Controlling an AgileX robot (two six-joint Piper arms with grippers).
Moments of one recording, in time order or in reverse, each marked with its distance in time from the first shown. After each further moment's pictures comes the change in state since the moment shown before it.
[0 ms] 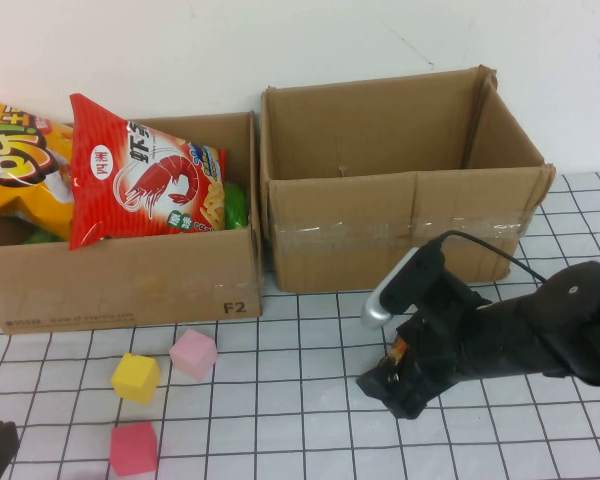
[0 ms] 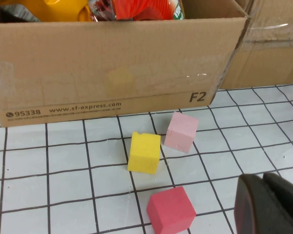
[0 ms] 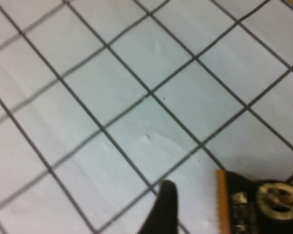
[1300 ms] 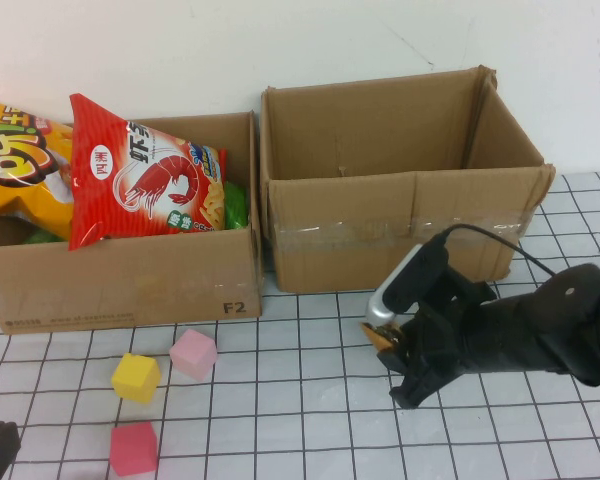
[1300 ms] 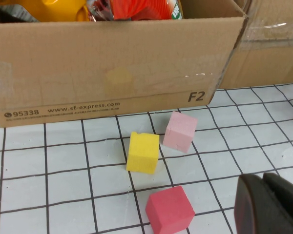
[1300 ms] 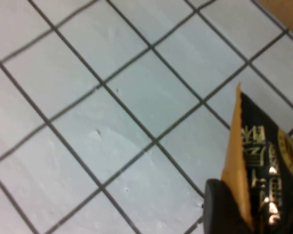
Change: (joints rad) right arm -0.004 0.022 -0.002 0.005 -0.097 -0.060; left arm -0.003 0.000 0.000 -0.002 0.000 0.000
